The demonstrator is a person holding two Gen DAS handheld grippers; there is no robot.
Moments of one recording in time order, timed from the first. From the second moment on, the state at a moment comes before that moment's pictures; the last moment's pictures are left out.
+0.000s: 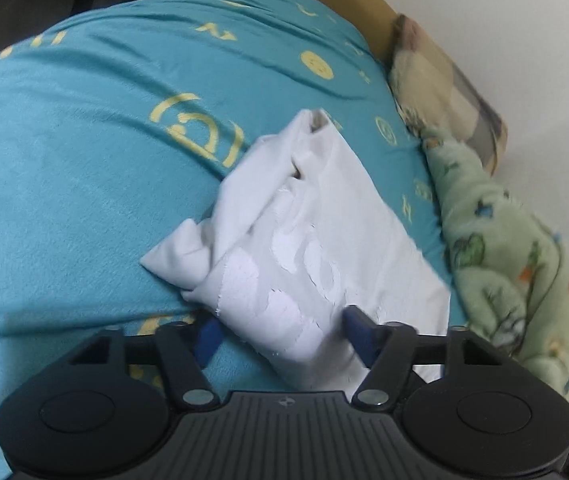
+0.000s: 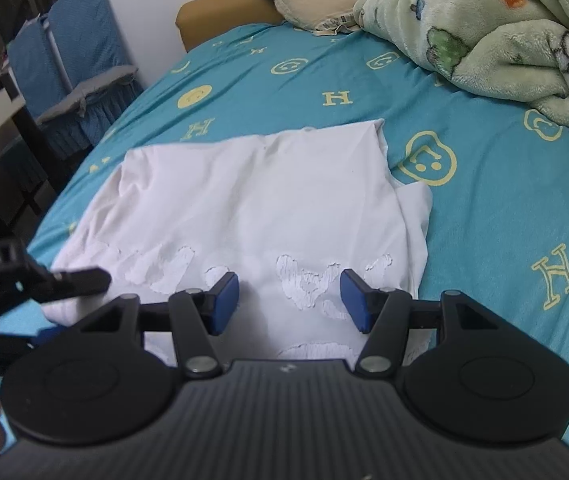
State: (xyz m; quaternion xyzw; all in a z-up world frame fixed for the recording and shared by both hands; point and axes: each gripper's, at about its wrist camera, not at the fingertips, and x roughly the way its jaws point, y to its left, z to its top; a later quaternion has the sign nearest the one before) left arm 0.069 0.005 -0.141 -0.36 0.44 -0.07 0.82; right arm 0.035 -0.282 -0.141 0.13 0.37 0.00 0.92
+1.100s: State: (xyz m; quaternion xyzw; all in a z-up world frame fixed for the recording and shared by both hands) left arm 0.074 0.016 -0.143 -0.43 0.42 -0.08 0.80; right arm 0.002 -0.339 -0.205 0.66 0.35 -0.04 0.67
